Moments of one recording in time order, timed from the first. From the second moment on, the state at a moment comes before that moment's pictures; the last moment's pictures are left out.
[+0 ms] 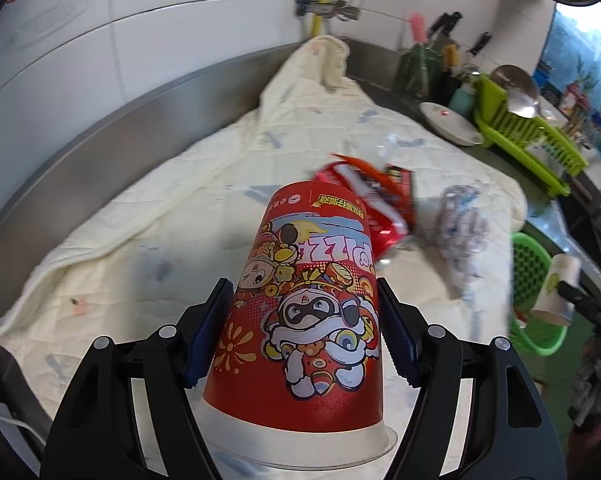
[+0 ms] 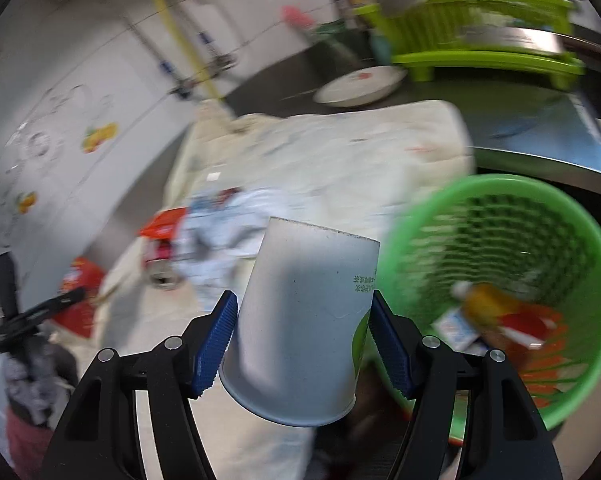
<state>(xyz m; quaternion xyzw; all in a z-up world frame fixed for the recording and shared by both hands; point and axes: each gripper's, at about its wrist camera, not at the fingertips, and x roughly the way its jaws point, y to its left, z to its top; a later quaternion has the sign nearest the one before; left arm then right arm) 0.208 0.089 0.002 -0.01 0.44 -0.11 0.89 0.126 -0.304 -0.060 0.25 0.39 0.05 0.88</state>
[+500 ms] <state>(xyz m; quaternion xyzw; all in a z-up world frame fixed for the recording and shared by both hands) 0.182 -0.046 0.026 0.01 0.41 -0.25 0.88 0.104 -0.395 -0.148 0.25 0.46 -0.04 0.85</state>
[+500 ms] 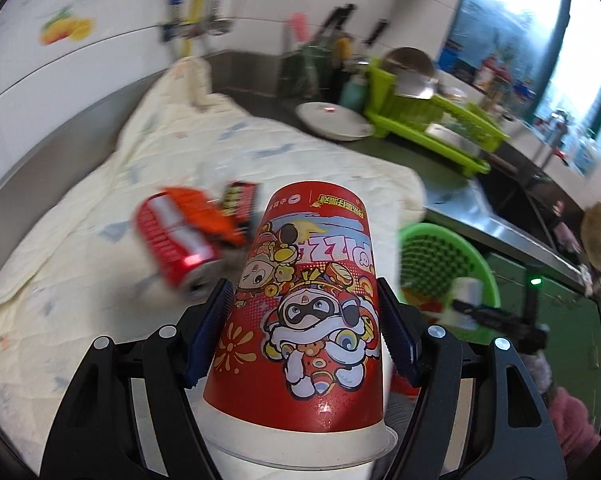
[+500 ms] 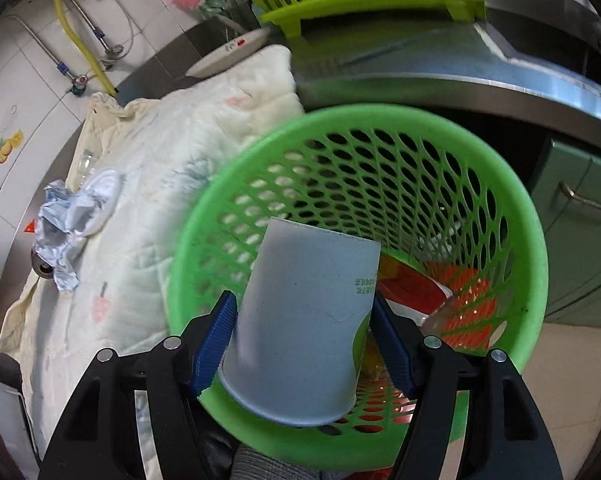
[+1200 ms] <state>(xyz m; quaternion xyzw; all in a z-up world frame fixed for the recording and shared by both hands) 0.178 -0.269 -0.048 0.09 0.45 -0.36 0.81 0.025 -0.431 -0.098 0.24 0.38 -0.05 0.89</state>
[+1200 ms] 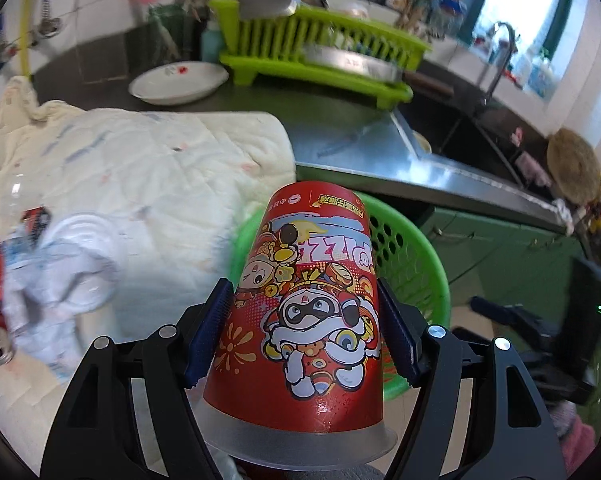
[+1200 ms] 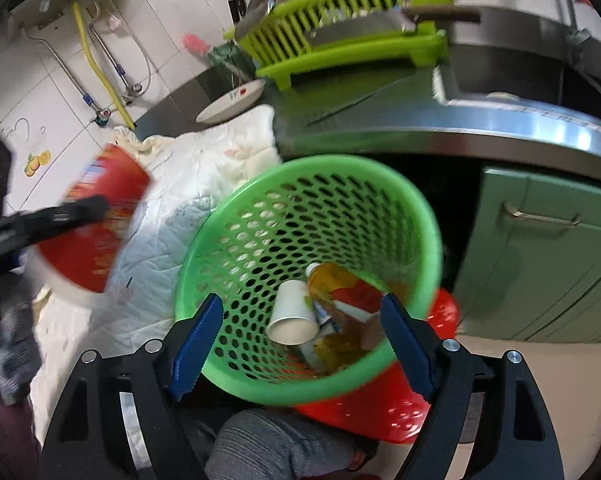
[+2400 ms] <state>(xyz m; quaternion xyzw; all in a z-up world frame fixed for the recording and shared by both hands) 0.168 -0.212 -0.056 0.09 0.43 -0.29 0.85 0.023 -0.385 -0.075 0.21 0.37 0.01 0.91</state>
